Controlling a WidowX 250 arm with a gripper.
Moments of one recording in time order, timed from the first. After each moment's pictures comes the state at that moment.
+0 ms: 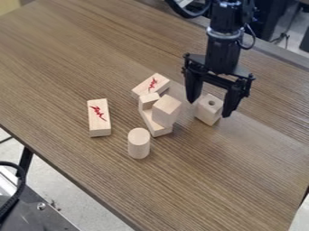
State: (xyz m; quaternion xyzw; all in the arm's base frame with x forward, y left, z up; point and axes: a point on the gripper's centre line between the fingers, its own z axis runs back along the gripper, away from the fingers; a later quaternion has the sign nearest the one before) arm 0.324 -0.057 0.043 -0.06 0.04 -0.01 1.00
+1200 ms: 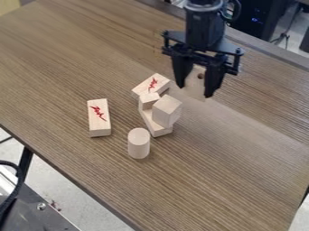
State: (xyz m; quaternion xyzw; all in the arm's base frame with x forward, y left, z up) arm 0.292 -0.029 0.097 -0.06 -0.03 0.03 1.00
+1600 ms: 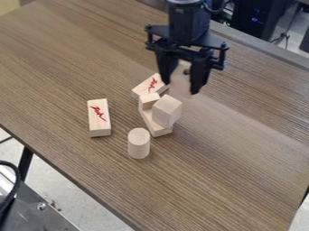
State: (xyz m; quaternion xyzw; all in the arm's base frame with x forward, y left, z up) arm 0.271 -0.019 0.107 -0.05 -0.03 0.05 1.00
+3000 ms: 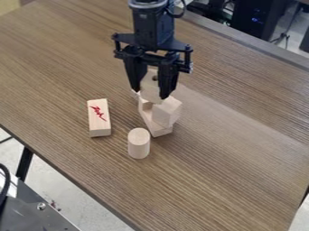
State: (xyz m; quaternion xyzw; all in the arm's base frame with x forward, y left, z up) arm 0.257 0.005 0.091 -0.08 0.01 0.07 0.99
